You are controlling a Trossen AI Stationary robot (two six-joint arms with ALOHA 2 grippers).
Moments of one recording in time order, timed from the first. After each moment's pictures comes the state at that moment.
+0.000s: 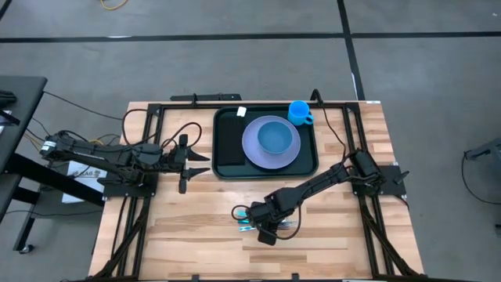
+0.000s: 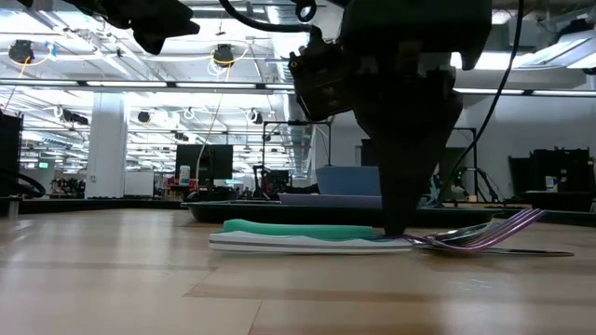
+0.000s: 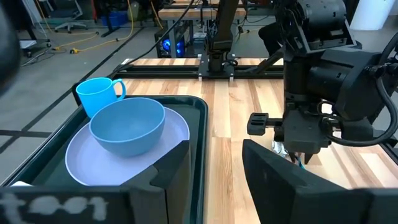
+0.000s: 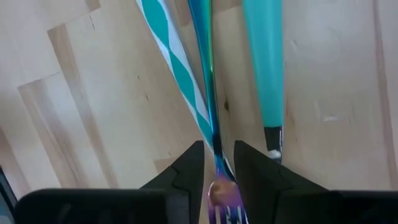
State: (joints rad) left arm -0.16 0.71 0.56 -0.08 -0.24 -0.04; right arm 0.37 2.10 1.50 -0.74 -0.14 0.62
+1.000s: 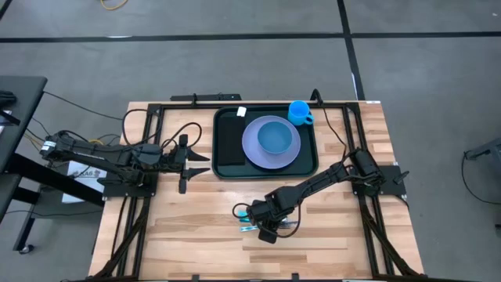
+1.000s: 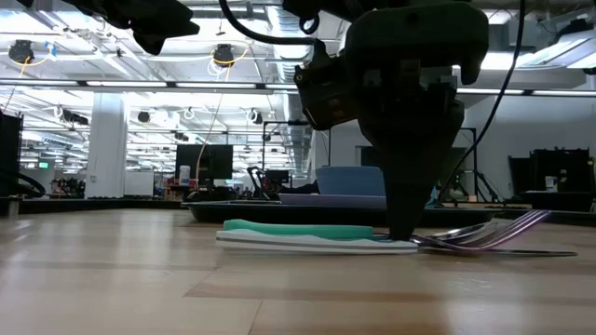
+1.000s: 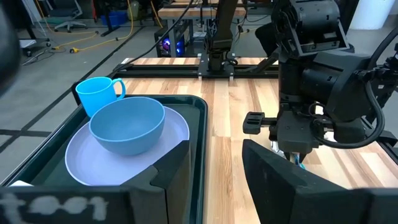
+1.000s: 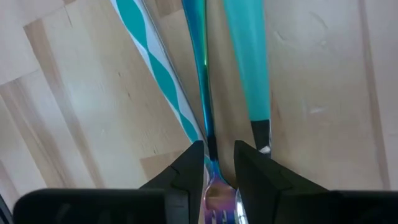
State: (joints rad) left arm -0.16 0.71 0.56 -0.08 -0.24 -0.04; right arm 0.36 2.10 1.47 -0.74 -0.14 0.63
